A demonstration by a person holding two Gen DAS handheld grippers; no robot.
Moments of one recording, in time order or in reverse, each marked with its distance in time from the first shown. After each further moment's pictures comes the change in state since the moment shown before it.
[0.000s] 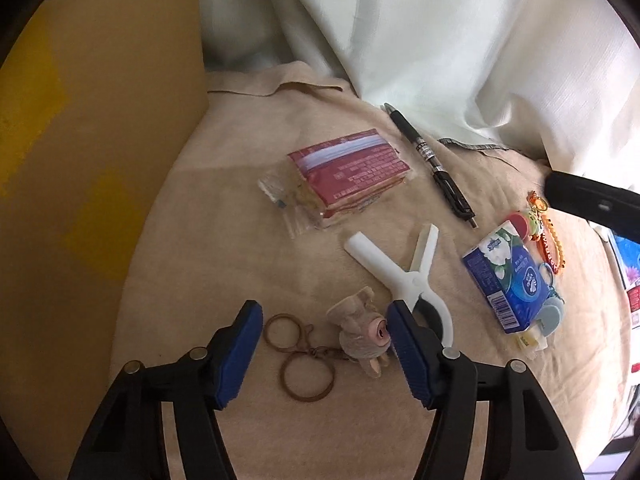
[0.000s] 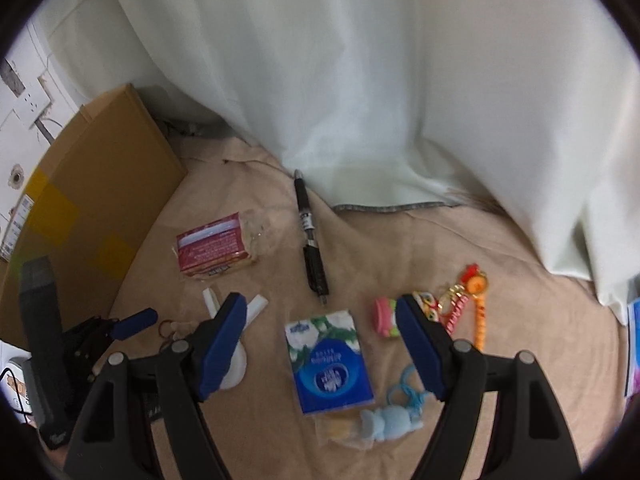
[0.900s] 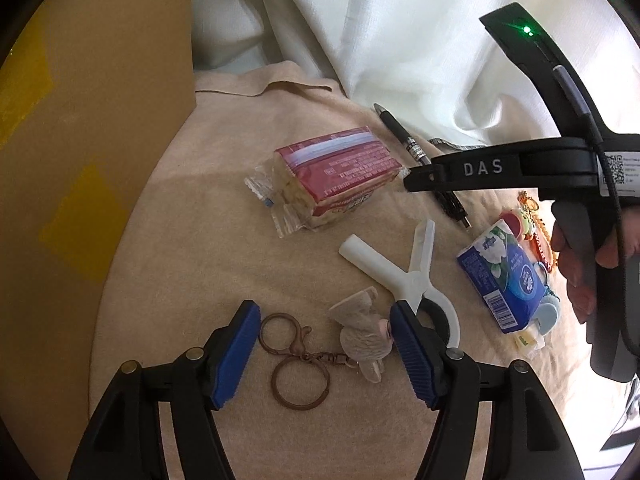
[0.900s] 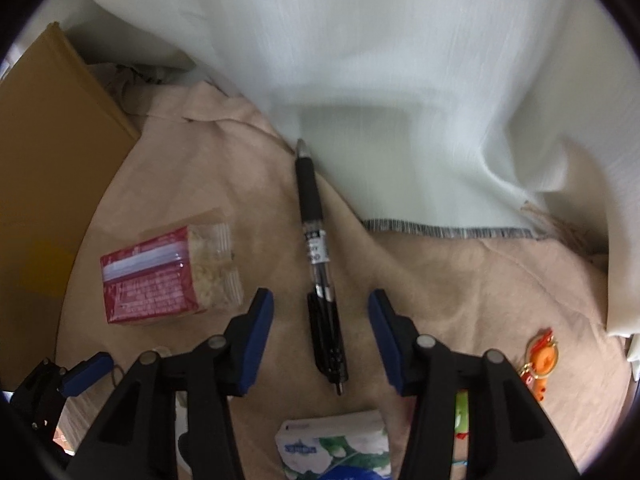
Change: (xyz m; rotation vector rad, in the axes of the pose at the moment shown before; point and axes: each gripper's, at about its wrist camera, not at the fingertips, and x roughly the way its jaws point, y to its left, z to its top) left arm 0.011 -0.001 -0.007 0.017 -0.037 -0.046; right arm 0.100 0.010 0.033 -0.075 0.171 -0.034
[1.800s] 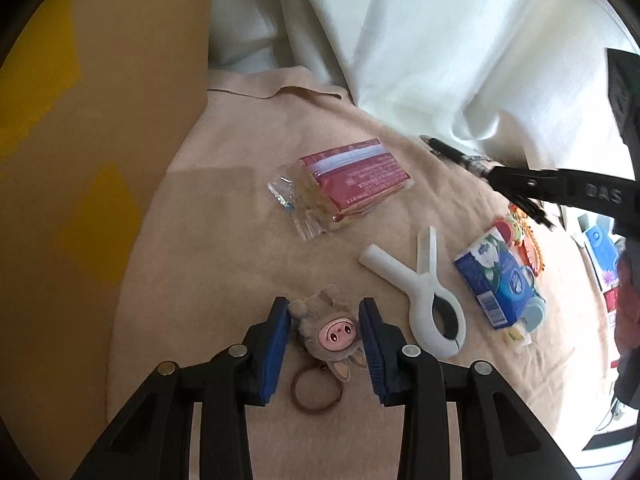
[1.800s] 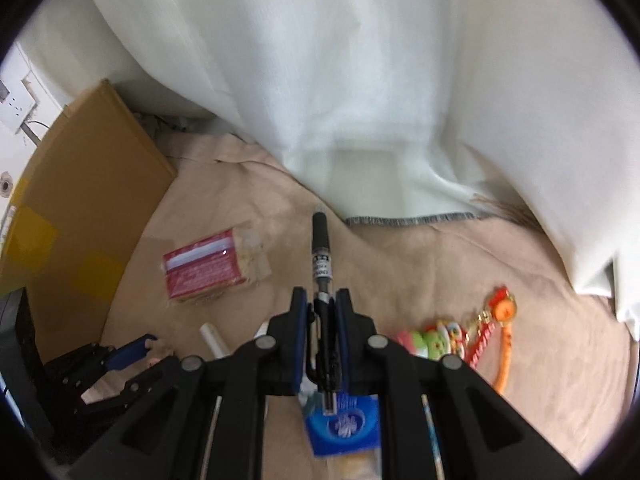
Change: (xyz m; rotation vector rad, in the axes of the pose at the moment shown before) left arm -0.019 0.020 0.002 -0.020 0.010 -0.059; right arm -0.077 -0.017 -0.044 0.094 -0.137 0.058
